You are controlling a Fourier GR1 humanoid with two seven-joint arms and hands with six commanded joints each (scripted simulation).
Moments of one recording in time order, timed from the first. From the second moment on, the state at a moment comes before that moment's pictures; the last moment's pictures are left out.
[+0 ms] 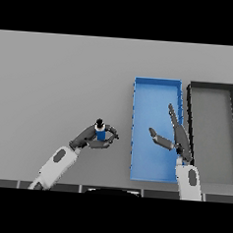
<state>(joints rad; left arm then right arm) -0.23 0.19 -0.52 -1.31 0.15 -0.18 -0.12 0.01 -0.15 0.09 -1.64 0.17 0.07 -0.05</state>
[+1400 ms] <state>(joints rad) -0.29 0.11 -0.53 -1.53 0.07 -0.19 -0.09 0.08 -0.15 0.10 -1.69 0.22 0.02 -0.05</state>
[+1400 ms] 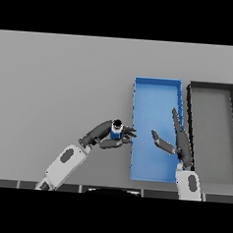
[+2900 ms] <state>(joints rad) -0.25 0.05 -0.47 -1.55 -0.03 -0.29 -0.07 -0.22 -0.25 0.32 -2.09 -0.07 0.34 0.37</state>
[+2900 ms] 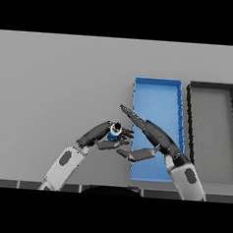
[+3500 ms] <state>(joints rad) -0.26 0.01 -0.42 -1.52 -0.02 -0.37 -0.03 -0.47 -0.14 0.37 -1.85 -0.12 0.42 0.46</state>
